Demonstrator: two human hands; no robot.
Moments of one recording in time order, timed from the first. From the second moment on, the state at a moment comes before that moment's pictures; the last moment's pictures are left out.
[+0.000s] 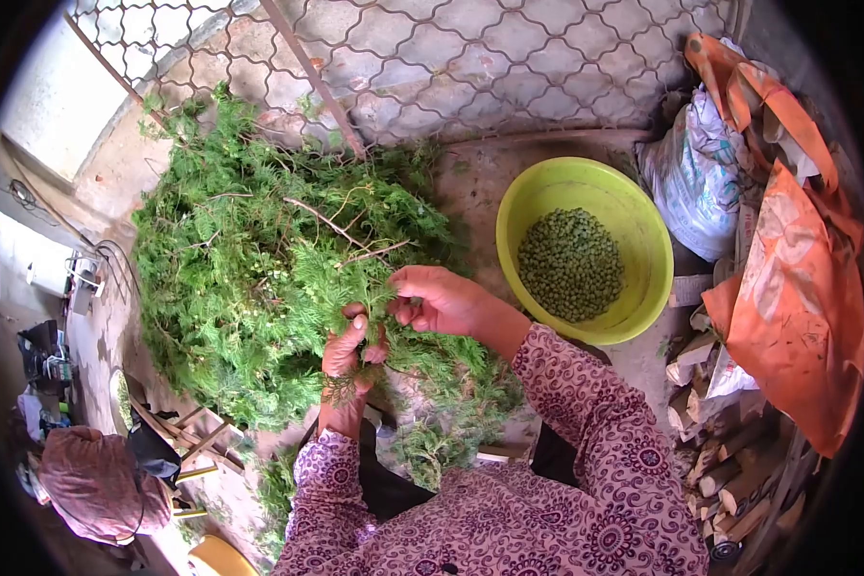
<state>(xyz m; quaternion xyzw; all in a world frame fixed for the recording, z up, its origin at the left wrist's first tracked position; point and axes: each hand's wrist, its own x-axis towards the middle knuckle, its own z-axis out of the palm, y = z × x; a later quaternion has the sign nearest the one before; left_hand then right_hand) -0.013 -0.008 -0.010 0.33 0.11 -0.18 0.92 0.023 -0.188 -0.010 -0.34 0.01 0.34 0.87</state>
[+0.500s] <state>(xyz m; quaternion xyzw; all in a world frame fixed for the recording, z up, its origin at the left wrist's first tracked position) -0.013 -0.014 -0.006 0.43 0.12 -0.18 0.88 0.019 -0.192 0.012 -0.54 -0.07 0.33 0.77</state>
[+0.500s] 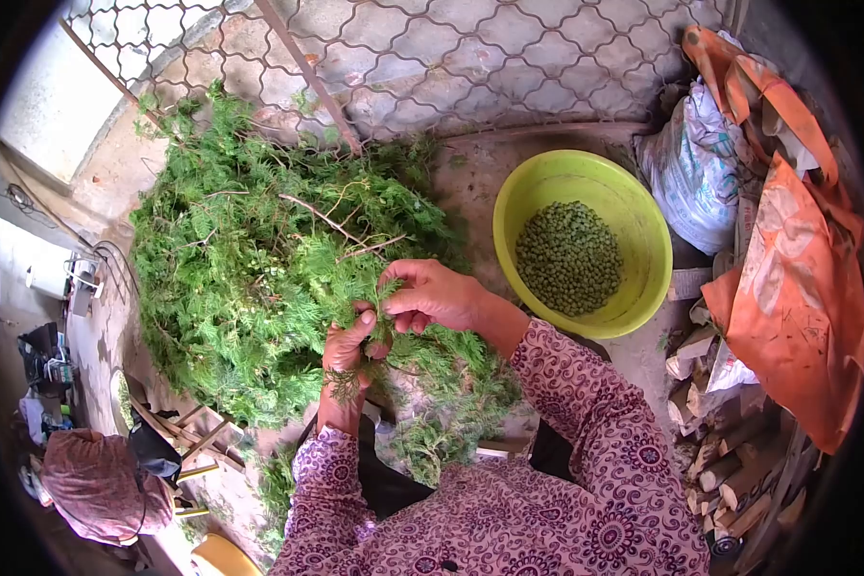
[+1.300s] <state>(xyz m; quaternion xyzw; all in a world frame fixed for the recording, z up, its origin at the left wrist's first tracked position) -0.017 -0.026 0.000 0.48 0.12 -0.18 0.85 0.028 -0.219 0.016 -0.74 -0.04 0.05 0.67</state>
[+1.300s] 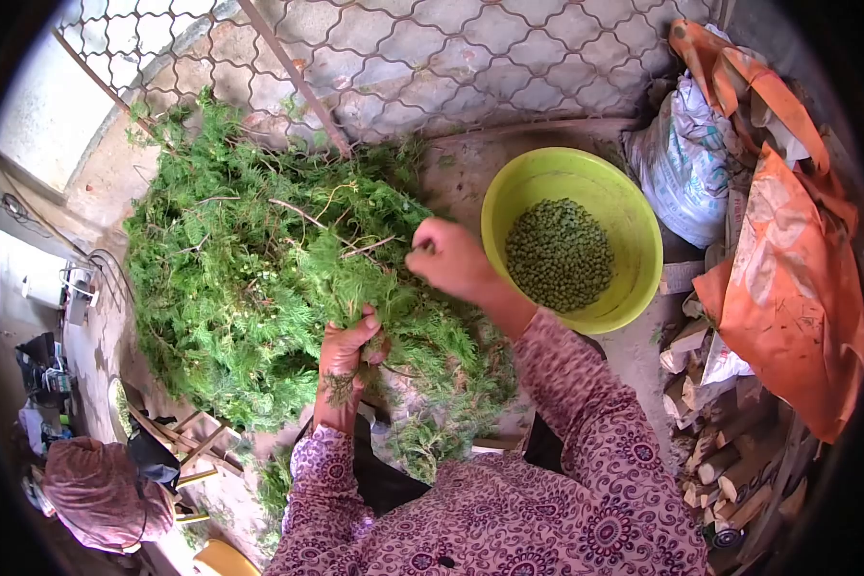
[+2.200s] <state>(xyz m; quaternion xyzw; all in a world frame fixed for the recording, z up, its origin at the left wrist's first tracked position) -0.018 -0.047 -0.032 0.74 -0.02 -0.09 0.66 0.015 -0.203 0.016 -0.81 -0.12 0.00 0.57</state>
